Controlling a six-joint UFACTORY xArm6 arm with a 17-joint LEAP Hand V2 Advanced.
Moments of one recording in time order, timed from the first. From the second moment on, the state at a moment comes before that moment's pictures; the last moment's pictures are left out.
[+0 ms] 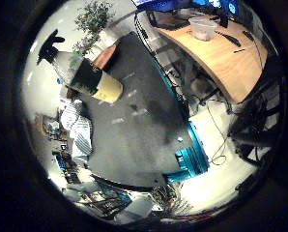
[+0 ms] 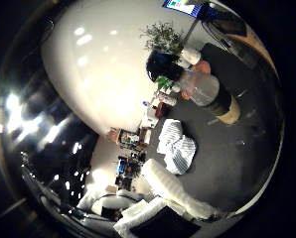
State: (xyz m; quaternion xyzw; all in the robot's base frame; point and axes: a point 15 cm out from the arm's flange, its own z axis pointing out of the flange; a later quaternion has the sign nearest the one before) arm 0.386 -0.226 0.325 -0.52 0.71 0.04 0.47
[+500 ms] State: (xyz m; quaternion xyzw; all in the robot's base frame) arm 0.415 -0.208 0.328 -0.50 0.69 0.05 0.53
